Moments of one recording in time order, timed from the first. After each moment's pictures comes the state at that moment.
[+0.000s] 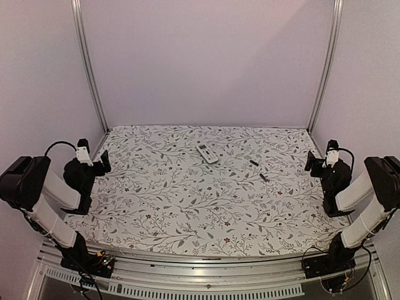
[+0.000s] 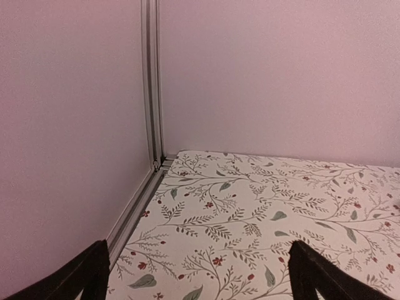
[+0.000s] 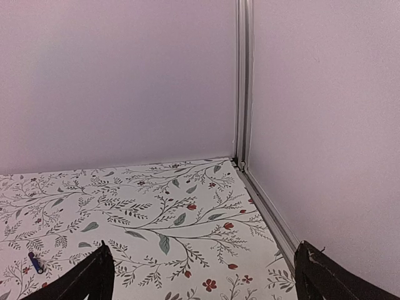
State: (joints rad) left arm 0.03 1.56 0.23 1.31 -0.14 0.00; right arm 0.01 1.55 0.22 1.33 0.20 0.02
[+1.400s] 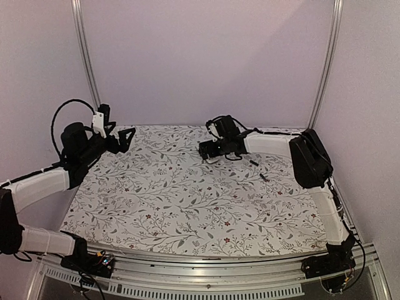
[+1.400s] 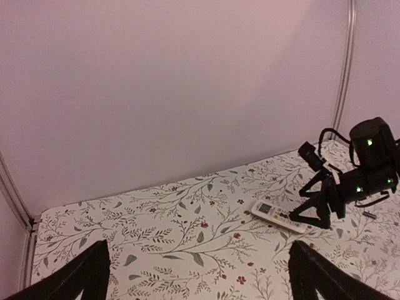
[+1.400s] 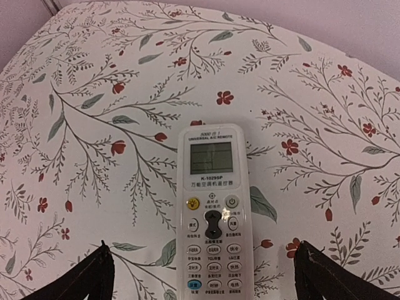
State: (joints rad) left arm -0.19 1.16 0.63 0.49 0.23 0.00; right arm 0.67 2.37 1.90 -0.18 0.06 0.20
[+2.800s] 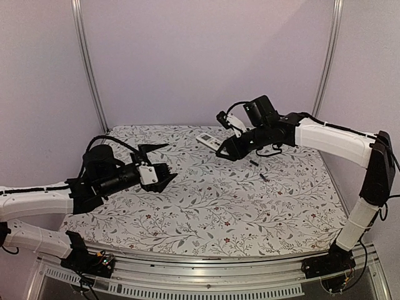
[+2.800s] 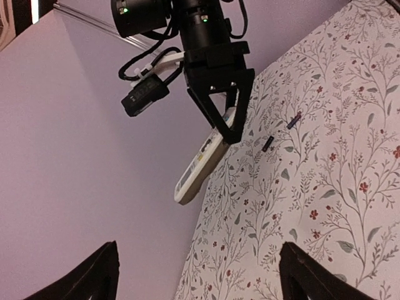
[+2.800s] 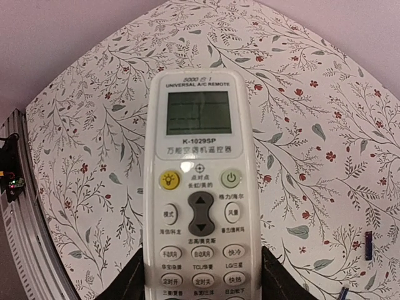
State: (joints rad) left arm -0.83 1.06 0.55 0.43 0.09 0.96; right arm 0.72 1.76 1.48 -0.47 -0.23 0.01
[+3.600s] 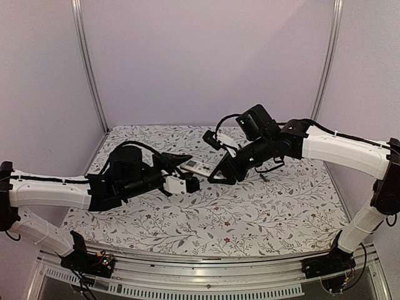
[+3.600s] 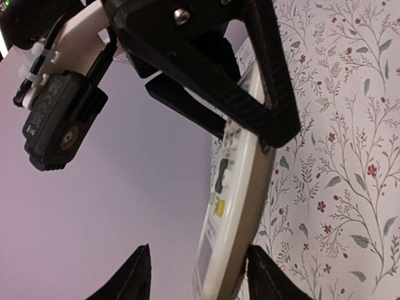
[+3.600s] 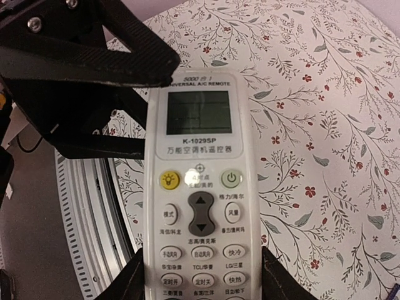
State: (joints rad) left arm -1.00 1.28 0.69 0.40 -0.11 1.22; right arm 0.90 1.61 1.41 -0.60 -0.37 -0.04
